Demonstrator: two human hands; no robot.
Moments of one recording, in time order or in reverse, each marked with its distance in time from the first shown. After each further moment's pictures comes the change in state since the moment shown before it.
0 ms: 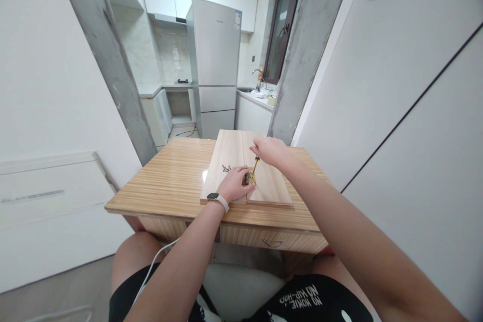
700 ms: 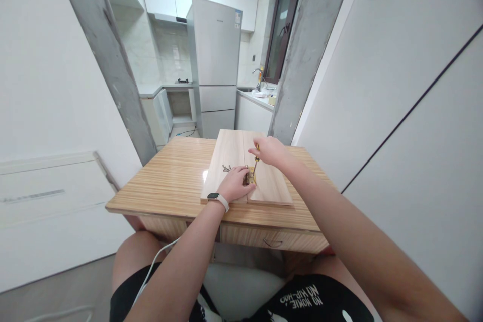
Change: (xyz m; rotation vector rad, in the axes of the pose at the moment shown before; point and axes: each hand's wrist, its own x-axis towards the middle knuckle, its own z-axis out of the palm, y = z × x) left_hand 0.000 -0.001 0.000 0.002 0.002 0.012; right_hand 0.007 0.002 0.010 0.121 0.049 -0.001
